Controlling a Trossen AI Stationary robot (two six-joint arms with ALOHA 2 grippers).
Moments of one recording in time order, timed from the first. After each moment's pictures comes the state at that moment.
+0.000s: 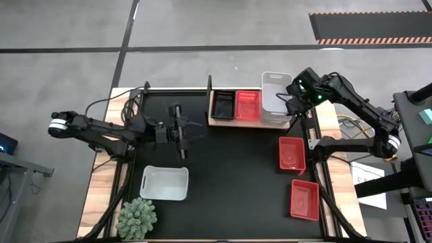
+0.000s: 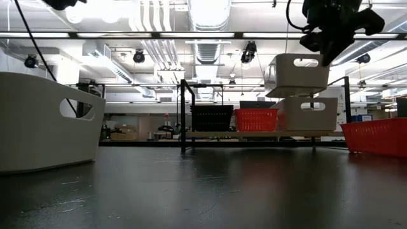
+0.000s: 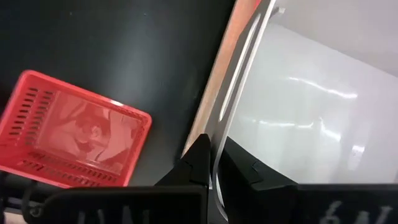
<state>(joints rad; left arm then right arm) -0.07 1.13 0.71 0.87 0.01 0.52 -0.79 1.11 1.21 -1.32 -0.30 -1.08</state>
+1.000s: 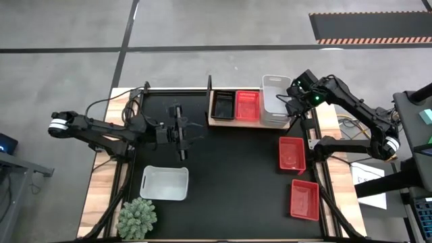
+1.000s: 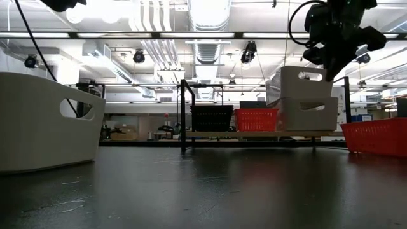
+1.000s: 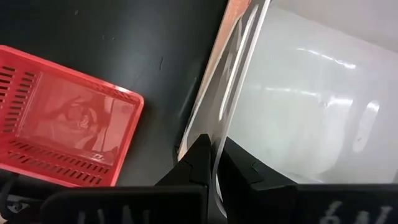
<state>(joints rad) -0.07 1.13 0.70 0.88 0.02 0.51 -0.88 1.11 1.08 -1.25 -0.30 -1.15</state>
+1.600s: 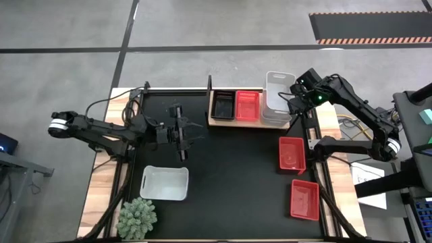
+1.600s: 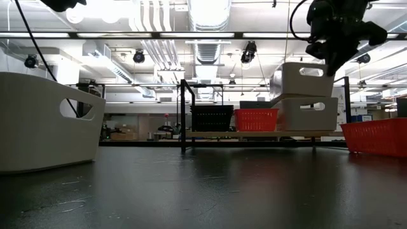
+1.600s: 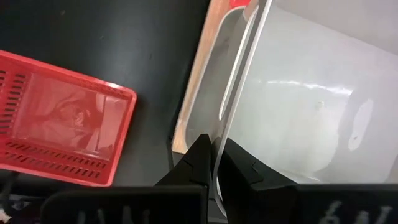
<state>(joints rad) -0.07 1.13 0.70 0.87 0.02 0.51 -0.88 1.08 1.12 -1.28 -0.26 -1.10</state>
